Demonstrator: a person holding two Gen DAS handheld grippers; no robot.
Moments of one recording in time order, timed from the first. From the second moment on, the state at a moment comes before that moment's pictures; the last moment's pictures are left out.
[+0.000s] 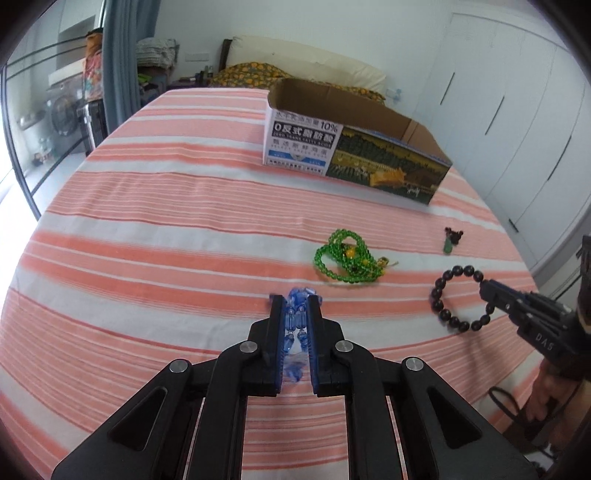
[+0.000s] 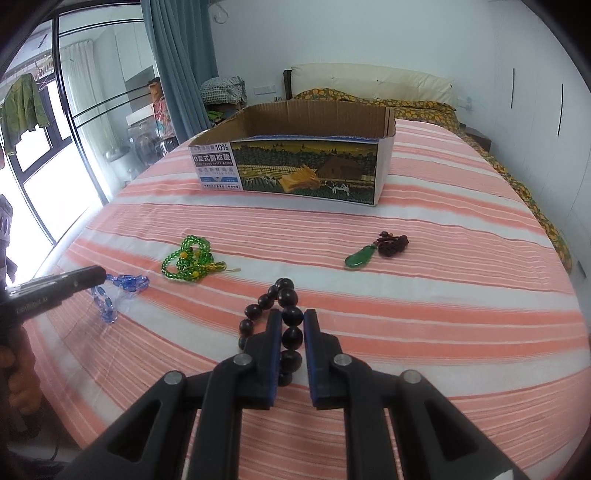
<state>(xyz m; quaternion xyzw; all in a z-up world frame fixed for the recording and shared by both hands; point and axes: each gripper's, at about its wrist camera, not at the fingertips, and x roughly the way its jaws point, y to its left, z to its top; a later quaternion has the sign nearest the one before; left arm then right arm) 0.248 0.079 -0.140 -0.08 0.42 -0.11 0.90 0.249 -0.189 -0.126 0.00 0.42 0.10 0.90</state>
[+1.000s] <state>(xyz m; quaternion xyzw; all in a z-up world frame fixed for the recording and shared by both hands) 0.263 0.087 -0.084 -0.10 0.38 -0.11 0.91 0.231 -0.198 -0.066 0.02 0.37 0.12 0.92</state>
